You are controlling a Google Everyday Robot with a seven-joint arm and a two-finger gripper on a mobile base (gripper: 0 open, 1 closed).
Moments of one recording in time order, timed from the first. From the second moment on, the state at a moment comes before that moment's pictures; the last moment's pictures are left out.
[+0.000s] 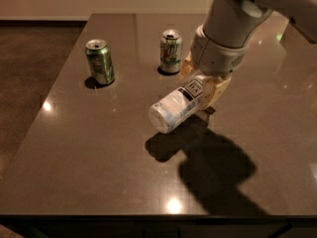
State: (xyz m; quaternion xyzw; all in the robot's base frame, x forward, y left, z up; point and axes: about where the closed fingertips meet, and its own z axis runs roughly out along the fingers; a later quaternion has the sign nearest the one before) arm 0.497 -0.104 0.913 -0.89 0.45 -0.03 0.11
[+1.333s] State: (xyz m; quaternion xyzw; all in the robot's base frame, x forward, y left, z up) arm 0.545 -0.095 0.977 -0.91 0.20 -0.22 0.30
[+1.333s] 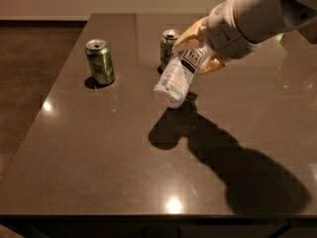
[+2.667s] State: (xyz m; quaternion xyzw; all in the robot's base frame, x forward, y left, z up) arm 0.547 -0.085 0.992 -0.91 0.11 -0.29 0.28
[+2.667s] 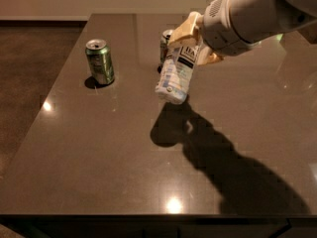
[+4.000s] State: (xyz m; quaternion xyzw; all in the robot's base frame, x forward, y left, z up) arm 0.560 -0.091 0.995 -0.84 -0.02 -0.40 0.36
